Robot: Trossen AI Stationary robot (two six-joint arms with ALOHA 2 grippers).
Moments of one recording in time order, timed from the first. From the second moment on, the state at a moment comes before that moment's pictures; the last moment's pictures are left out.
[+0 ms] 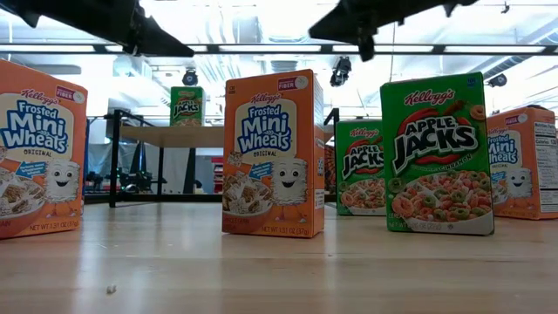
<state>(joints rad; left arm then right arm) -0.04 0.75 0.53 -0.01 -0.45 0.25 -0.13 1.24 0.91 0.17 0.14 0.17</state>
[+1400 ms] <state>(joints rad) -0.04 0.73 0.48 -0.02 -0.53 0.25 -0.34 1.95 1.50 0.11 0.05 0.11</state>
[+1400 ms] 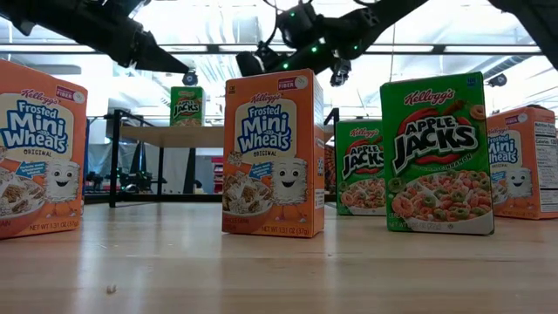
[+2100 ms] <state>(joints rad) -0.04 0.73 0.48 -0.02 -0.53 0.25 -0.39 1.96 1.50 0.15 0.16 0.09</state>
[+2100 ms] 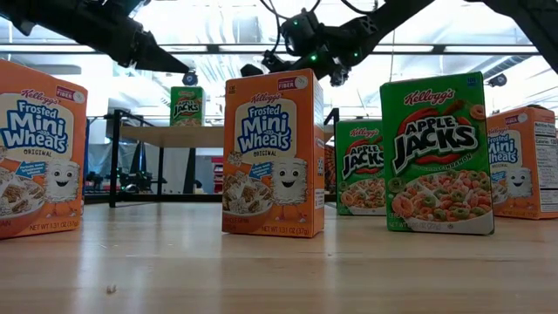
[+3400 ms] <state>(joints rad) -0.04 0.92 0.50 0.31 -0.46 0.29 -0.17 1.48 1.08 0.07 0.10 -0.07</state>
